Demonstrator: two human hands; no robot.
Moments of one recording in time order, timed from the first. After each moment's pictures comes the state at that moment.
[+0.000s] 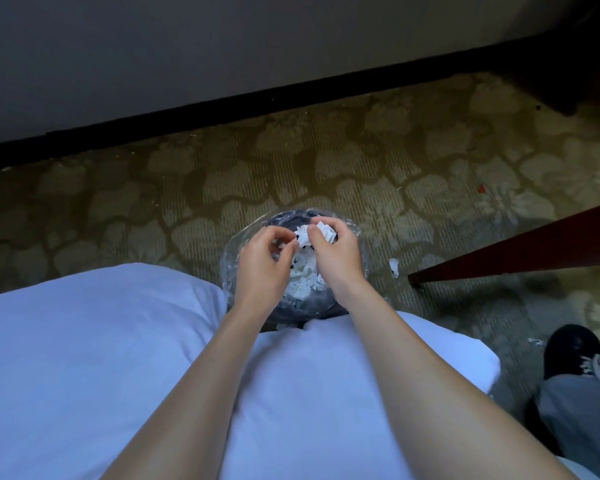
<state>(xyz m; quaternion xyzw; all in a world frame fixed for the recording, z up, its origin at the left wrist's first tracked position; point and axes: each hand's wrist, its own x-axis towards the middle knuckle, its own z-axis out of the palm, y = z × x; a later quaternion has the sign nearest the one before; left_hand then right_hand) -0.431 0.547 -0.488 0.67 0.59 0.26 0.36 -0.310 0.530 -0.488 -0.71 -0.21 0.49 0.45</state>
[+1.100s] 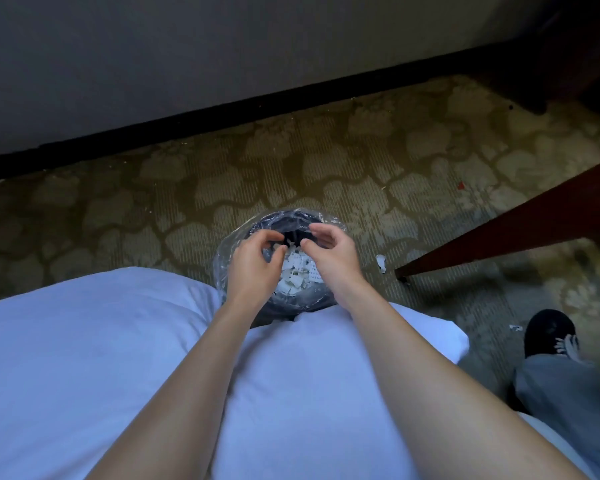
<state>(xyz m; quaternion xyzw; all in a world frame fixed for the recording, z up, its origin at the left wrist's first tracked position) -0.434 0.542 -0.491 0.69 0.61 0.19 0.34 -0.298 0.507 -0.491 -0.70 -0.21 0.50 0.47</state>
